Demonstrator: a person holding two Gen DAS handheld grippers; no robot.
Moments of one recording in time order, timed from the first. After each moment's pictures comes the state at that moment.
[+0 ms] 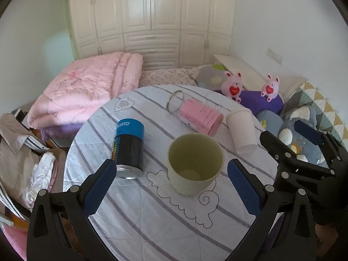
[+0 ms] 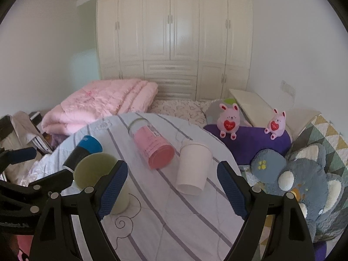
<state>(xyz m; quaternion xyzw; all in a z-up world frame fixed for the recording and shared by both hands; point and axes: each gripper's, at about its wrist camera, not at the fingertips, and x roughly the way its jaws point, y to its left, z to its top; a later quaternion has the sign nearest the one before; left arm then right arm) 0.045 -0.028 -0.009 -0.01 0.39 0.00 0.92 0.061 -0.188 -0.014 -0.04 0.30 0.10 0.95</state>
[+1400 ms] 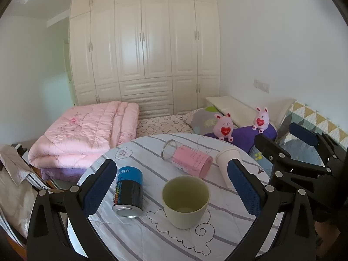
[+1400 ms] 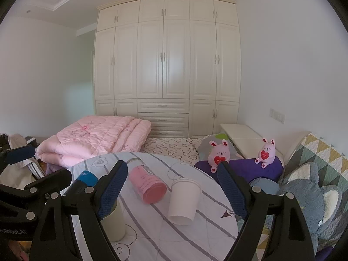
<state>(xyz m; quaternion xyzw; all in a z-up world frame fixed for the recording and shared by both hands) 0.015 -0.045 0.022 0.02 0.23 -0.02 0.97 0.040 -0.199 0.011 -0.02 0.17 0.08 0.98</state>
